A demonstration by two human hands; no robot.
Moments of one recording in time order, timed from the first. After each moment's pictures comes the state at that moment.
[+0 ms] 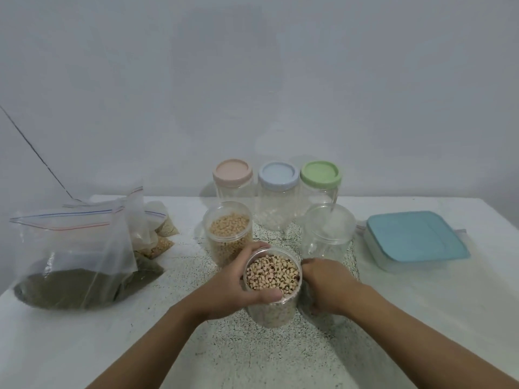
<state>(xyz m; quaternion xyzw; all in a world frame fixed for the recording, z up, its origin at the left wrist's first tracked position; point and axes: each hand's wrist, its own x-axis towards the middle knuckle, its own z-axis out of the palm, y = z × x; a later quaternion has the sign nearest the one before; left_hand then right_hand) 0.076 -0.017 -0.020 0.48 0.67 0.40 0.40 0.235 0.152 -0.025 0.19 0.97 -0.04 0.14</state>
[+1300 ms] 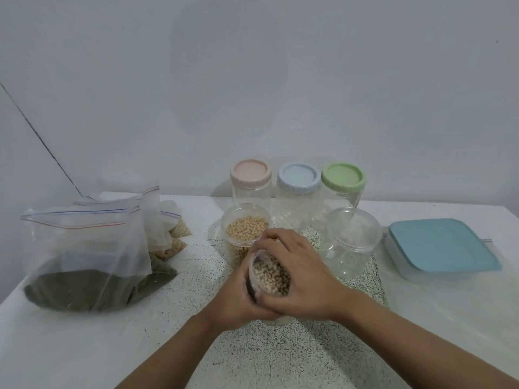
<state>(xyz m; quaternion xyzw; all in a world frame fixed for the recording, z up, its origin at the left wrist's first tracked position) 0.054 -0.016 -0.068 0.47 0.64 0.51 0.32 0.184 0.111 -0.004 0.07 0.96 -0.23 -0.13</state>
